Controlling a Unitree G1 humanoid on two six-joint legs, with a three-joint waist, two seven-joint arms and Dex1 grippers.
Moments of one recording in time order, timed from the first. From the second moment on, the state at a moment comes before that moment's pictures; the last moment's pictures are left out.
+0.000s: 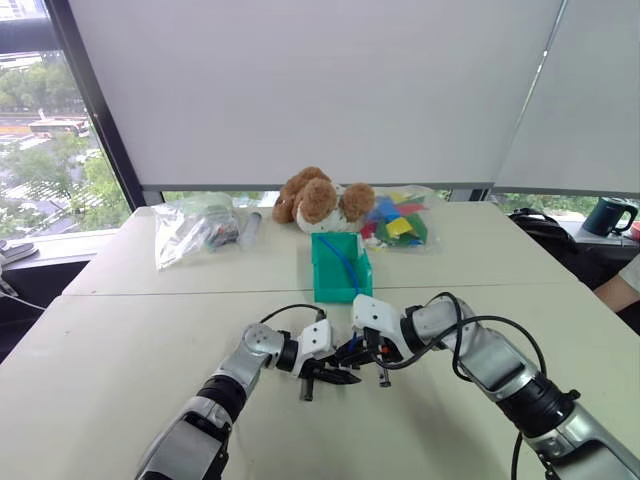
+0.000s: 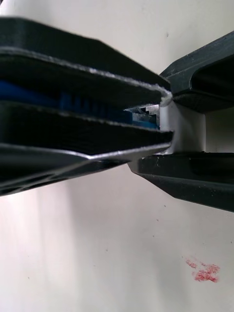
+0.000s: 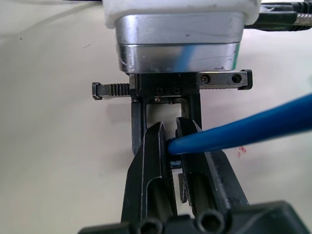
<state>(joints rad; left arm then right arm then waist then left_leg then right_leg) -0.76 0.16 -0.30 0.92 -0.02 -0.33 -1.29 -0.64 -0.62 0.45 -0.07 0.03 0.45 1.17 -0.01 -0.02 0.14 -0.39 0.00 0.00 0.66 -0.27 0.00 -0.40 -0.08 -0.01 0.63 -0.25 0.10</state>
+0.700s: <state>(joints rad) -0.72 0.18 -0.29 0.84 -0.01 -0.25 -1.30 -0.61 -0.57 0.45 -0.09 -0.04 0.45 1.19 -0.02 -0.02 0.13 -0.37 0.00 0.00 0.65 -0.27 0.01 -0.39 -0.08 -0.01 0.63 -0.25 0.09</state>
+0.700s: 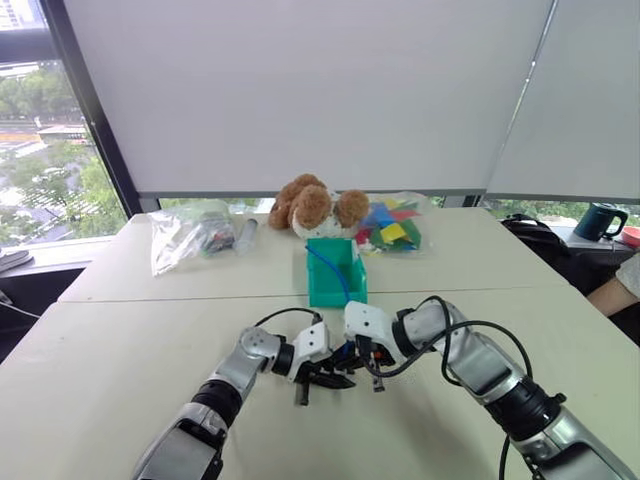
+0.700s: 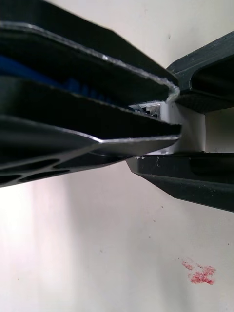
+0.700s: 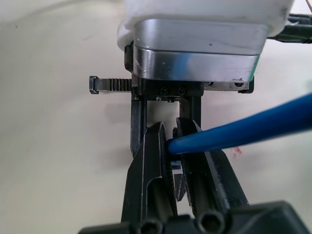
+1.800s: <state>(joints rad) -0.57 0.28 -0.30 0.53 -0.09 -0.04 -1.35 -0.59 -0.52 0.45 -0.07 0.05 0.45 1.16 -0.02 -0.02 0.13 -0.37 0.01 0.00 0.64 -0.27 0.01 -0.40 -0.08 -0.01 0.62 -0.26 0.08</state>
